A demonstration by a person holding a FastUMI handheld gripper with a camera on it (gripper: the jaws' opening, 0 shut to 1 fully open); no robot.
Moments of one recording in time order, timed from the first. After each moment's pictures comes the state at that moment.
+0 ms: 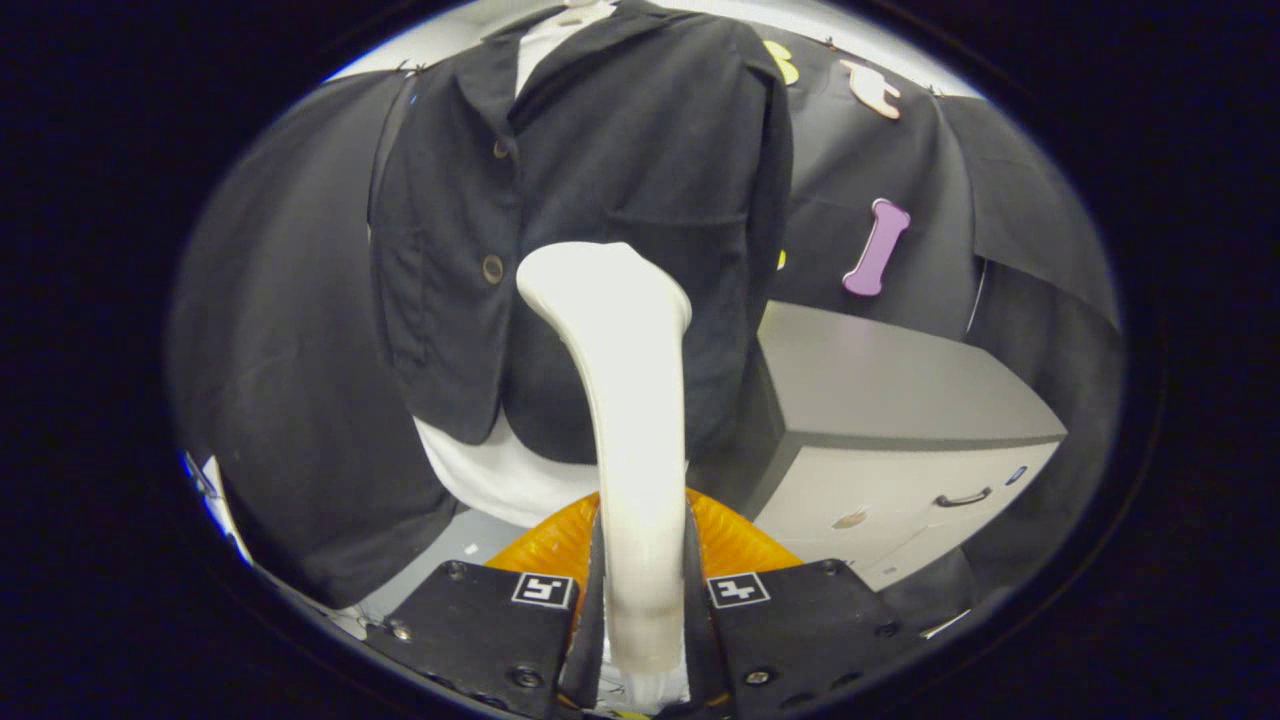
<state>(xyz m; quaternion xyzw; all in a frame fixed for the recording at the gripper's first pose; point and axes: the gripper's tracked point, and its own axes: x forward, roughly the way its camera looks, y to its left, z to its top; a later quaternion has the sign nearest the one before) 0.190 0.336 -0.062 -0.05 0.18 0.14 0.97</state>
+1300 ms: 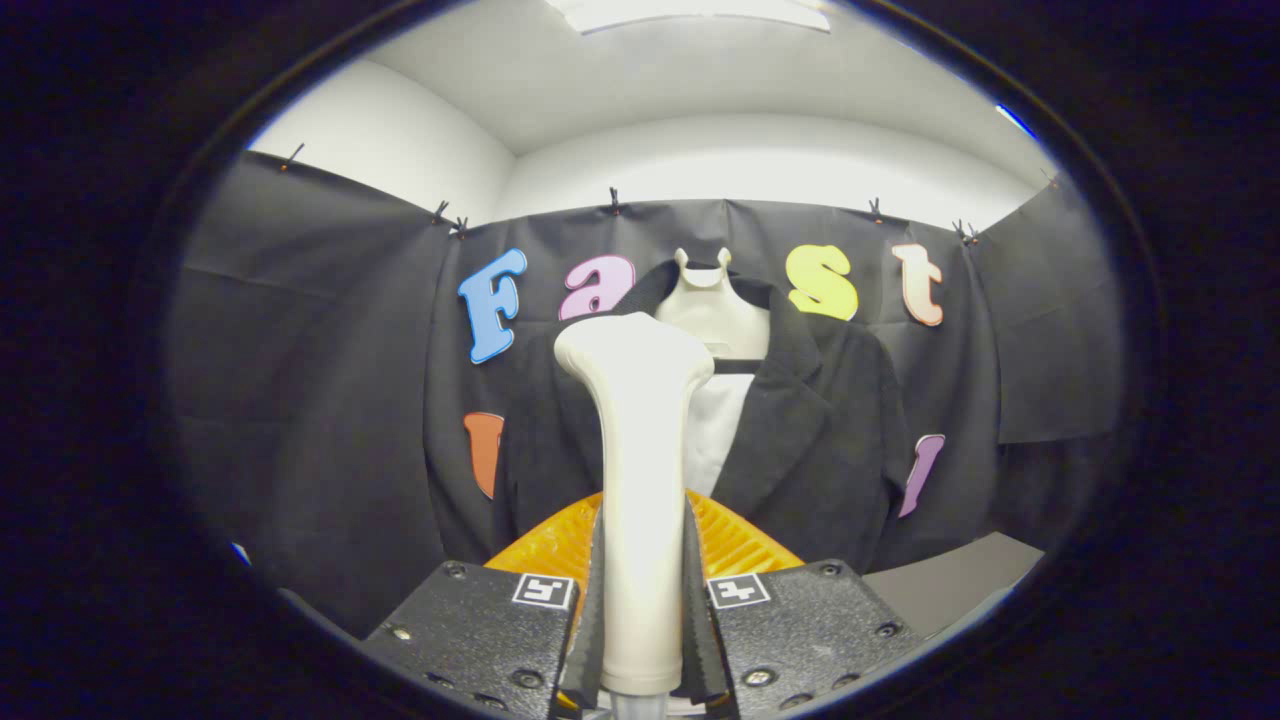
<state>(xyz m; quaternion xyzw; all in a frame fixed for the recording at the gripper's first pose) 0.155 0.517 0.272 -0.01 -0.11 0.19 0.98</state>
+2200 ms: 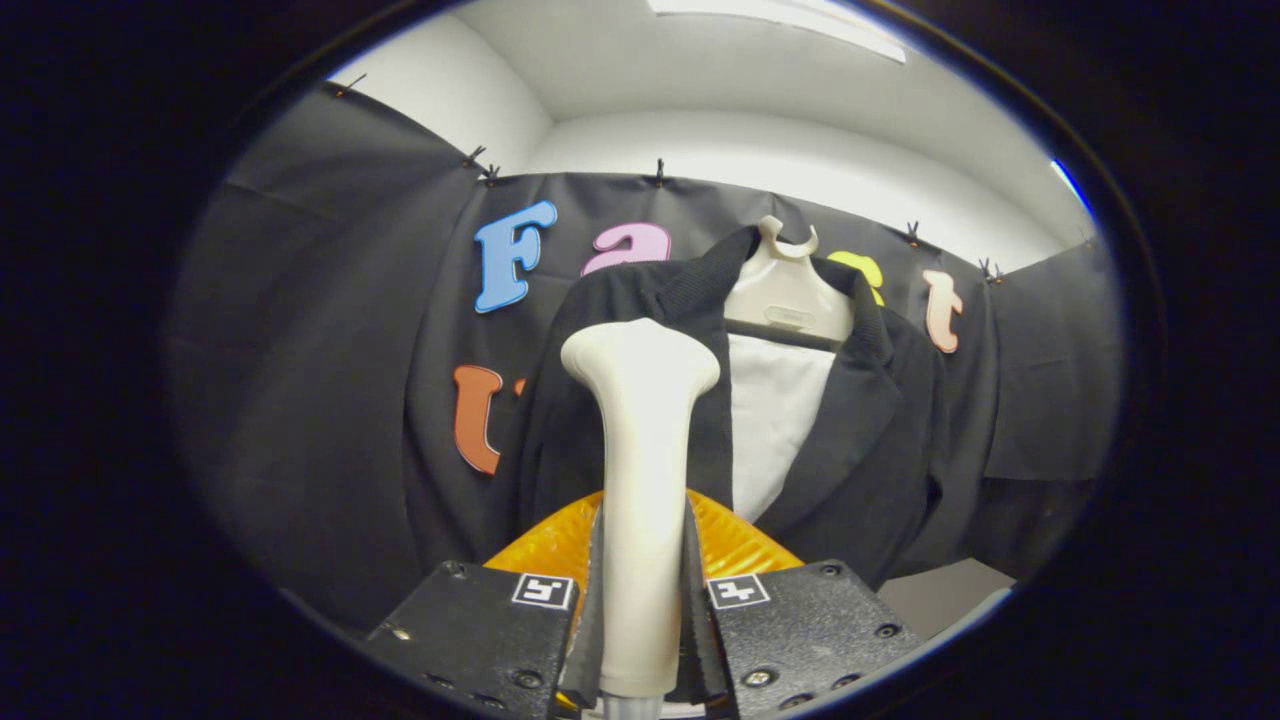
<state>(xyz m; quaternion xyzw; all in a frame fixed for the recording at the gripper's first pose) 0.181 0.564 0.218 -0.09 -0.10 0.16 0.98</state>
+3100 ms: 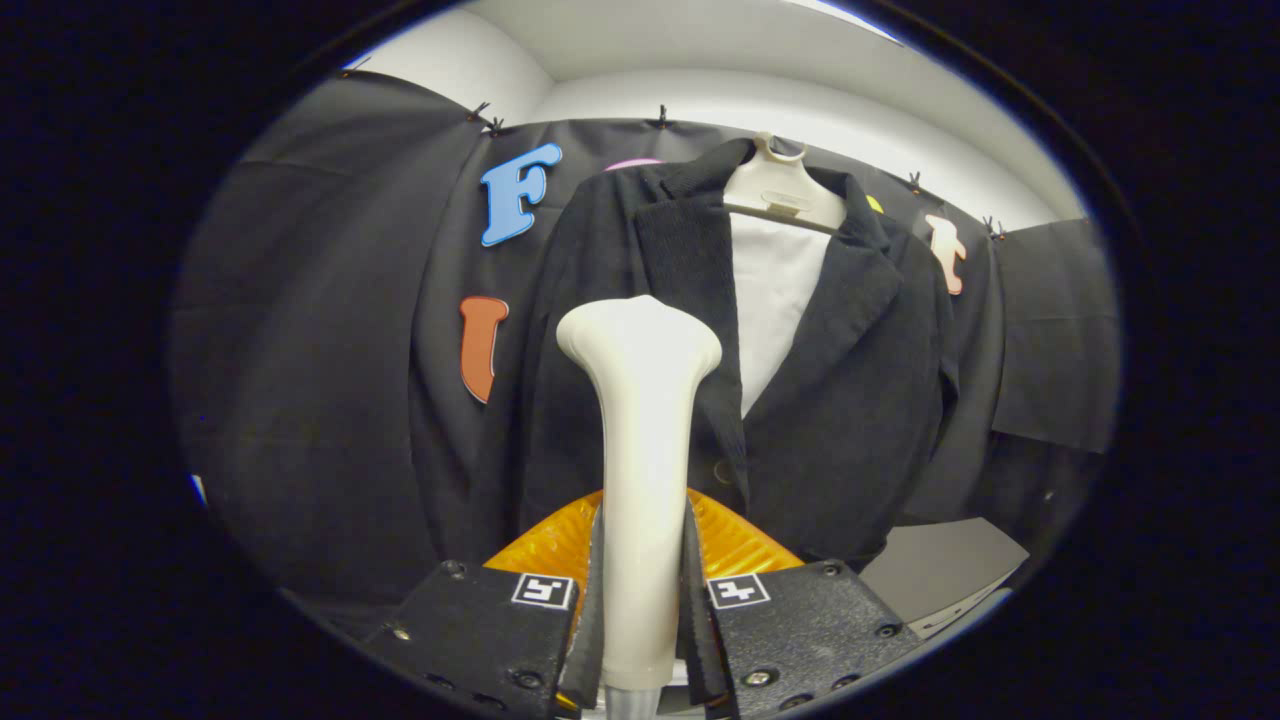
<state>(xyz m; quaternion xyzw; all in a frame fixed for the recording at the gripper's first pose) 0.183 0.538 0.124 -0.10 -0.02 0.16 0.98</state>
